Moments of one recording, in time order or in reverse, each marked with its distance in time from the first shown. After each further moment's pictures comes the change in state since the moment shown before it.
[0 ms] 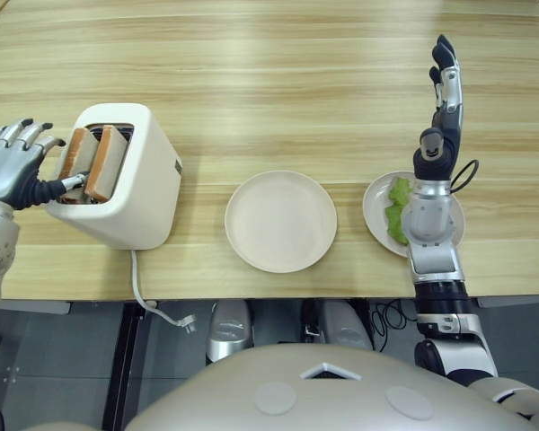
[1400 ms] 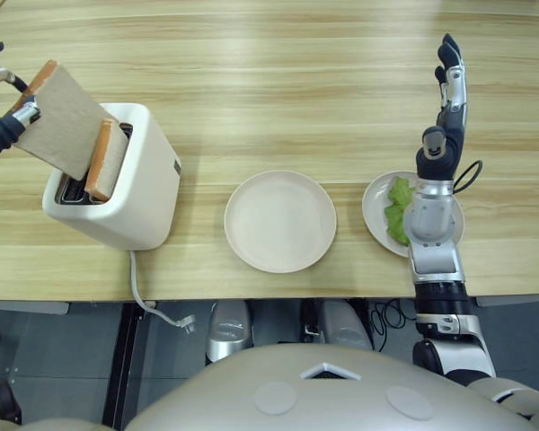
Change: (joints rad) left arm -0.164 -0.042 0.179 -0.200 -0.327 0.124 -0.237; right arm 0.009 0.019 -0.024 -0.017 -0.026 0.017 0.001
